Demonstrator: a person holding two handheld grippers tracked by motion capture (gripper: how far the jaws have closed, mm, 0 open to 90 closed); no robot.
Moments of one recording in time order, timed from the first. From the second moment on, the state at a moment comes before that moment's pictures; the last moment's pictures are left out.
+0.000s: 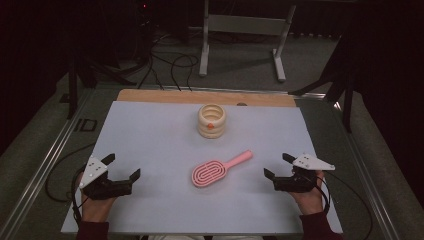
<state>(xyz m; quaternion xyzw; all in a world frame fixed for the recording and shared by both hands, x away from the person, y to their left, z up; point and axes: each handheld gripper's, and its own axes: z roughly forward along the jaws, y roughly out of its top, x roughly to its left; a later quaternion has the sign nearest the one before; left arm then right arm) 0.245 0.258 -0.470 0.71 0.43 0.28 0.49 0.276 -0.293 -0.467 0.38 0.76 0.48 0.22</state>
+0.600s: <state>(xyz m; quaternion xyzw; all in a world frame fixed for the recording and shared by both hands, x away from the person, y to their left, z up) 0.245 0.255 -0.472 0.71 0.42 0.27 0.49 0.291 -0.283 -0.450 0.37 0.77 0.48 0.22</state>
